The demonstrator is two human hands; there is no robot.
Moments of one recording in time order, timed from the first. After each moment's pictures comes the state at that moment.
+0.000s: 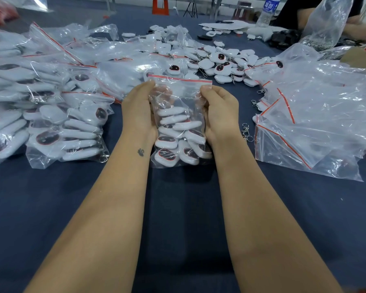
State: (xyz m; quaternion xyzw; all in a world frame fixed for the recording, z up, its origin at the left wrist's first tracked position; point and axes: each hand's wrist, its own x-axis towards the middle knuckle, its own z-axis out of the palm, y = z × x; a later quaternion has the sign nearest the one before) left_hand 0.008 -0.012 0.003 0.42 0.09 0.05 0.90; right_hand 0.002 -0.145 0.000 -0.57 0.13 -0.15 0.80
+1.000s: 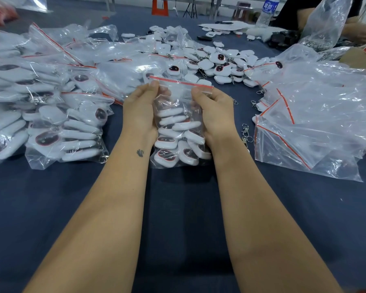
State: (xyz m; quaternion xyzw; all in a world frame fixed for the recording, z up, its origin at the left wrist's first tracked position) left_hand 0.010 -0.011 -0.001 0.48 0.05 0.04 0.87; right_hand 0.001 -0.141 -0.002 -0.62 0.09 -0.13 0.77
